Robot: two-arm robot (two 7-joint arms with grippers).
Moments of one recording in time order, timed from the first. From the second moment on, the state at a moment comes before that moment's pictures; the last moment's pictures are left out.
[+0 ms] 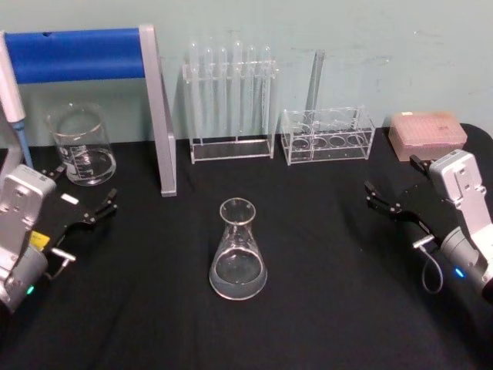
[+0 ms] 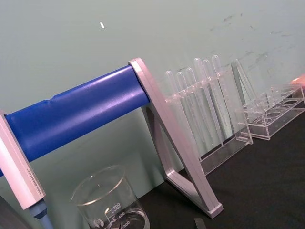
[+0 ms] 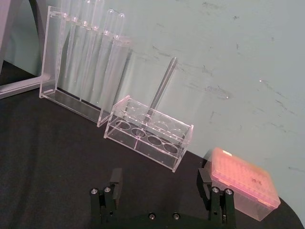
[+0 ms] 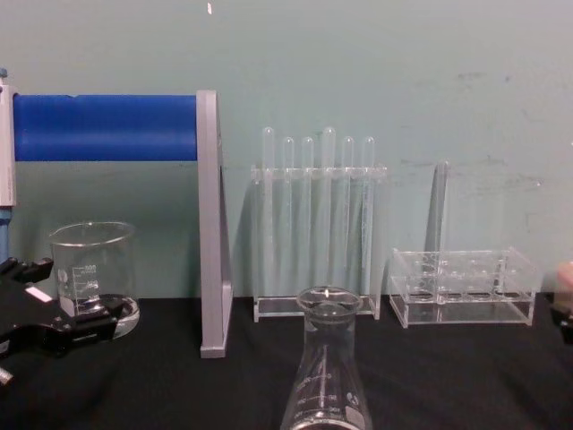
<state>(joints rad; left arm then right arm) -0.20 0.60 0.45 -1.41 -0.25 -0.12 0.03 0.20 0.60 -0.45 -1.41 0.25 -0.12 -0.03</state>
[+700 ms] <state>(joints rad) -0.20 0.60 0.45 -1.41 -0.25 -0.12 0.03 0.20 0.60 -0.45 -1.41 0.25 -0.12 -0.03</state>
